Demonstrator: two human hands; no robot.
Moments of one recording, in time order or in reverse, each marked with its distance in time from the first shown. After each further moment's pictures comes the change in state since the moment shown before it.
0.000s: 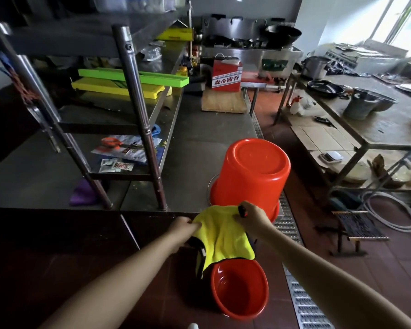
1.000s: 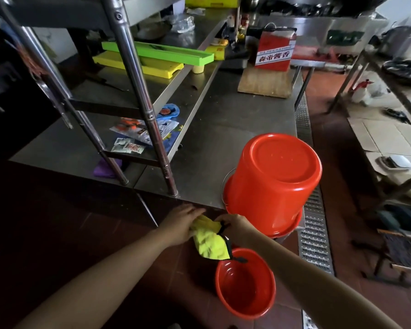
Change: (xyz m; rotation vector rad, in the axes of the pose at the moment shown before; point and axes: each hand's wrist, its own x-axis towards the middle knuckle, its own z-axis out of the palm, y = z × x) left_hand 0.040 -0.010 0.008 0.965 0.102 0.487; right_hand 0.067 0.027 0.046 -0.027 -0.497 -0.258
